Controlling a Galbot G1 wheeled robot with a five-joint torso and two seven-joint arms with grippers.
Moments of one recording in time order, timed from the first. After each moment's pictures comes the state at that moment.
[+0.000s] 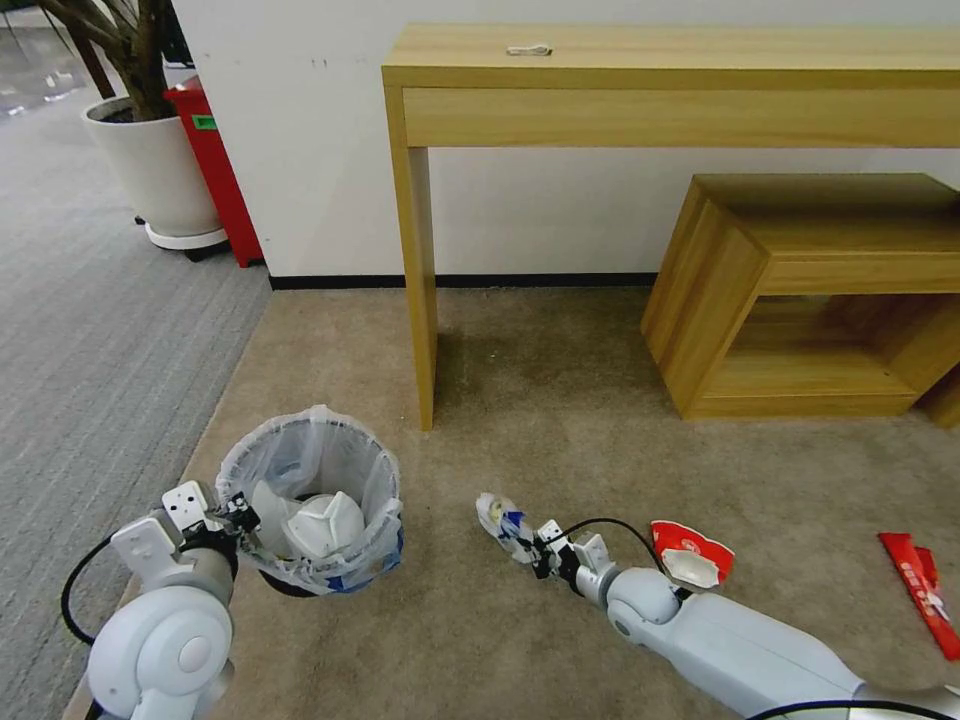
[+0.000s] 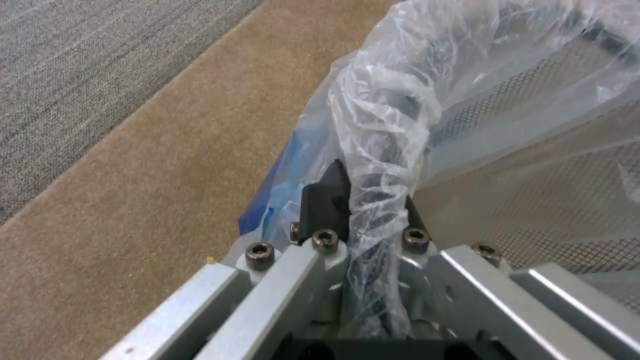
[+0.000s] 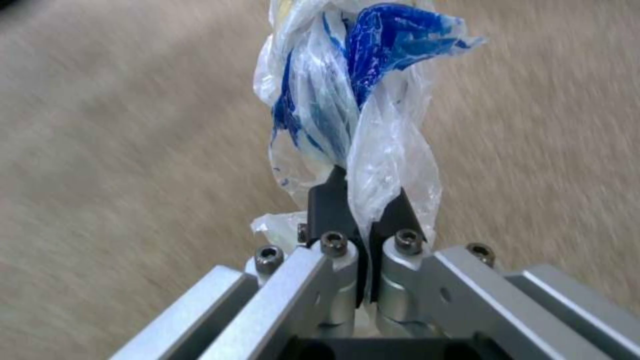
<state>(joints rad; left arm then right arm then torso) 1.47 -1.24 -0.66 -2.24 -0.89 0.59 -0.73 -0.69 0.92 -0.61 1.31 0.75 0.07 -0.06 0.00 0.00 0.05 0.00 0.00</state>
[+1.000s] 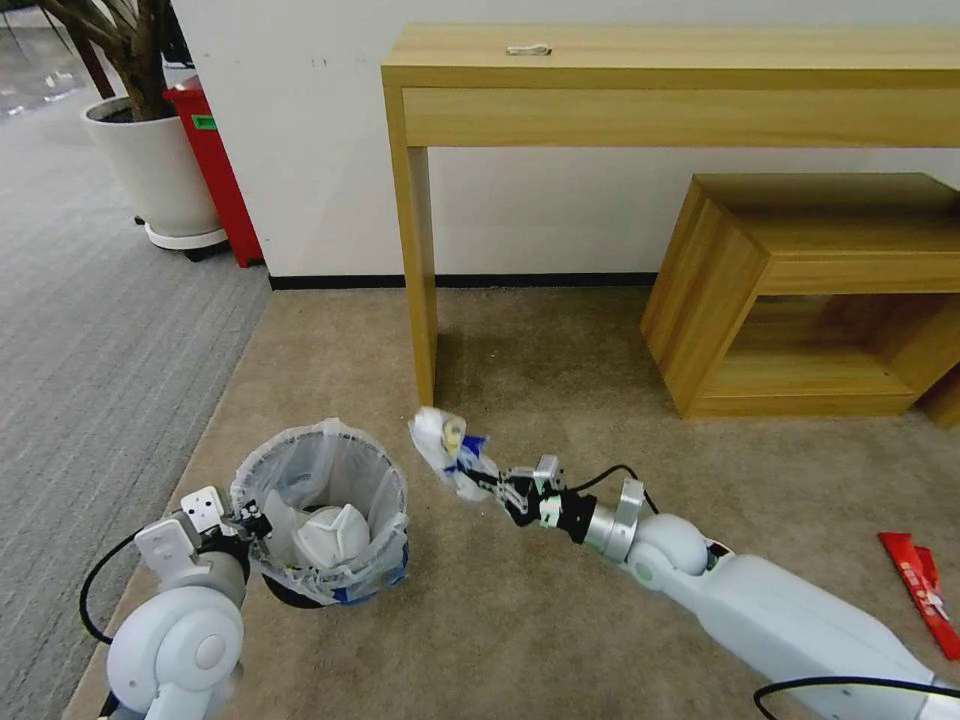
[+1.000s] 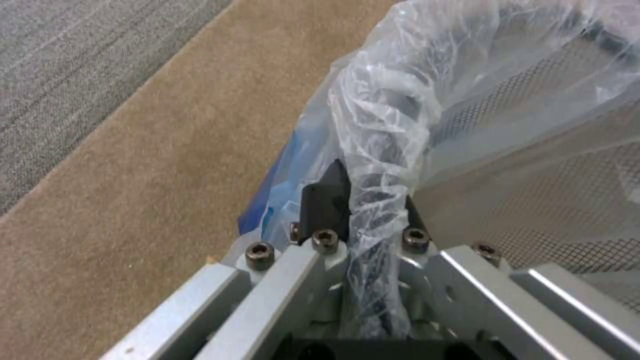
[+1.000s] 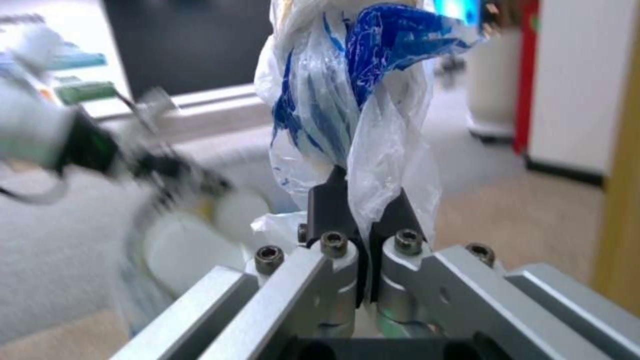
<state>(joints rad) 1.47 -1.22 -0.62 -2.21 -0.87 0.60 -0.71 -0.66 0.81 -0.42 1.65 0.94 0.32 -0.55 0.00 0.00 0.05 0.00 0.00</state>
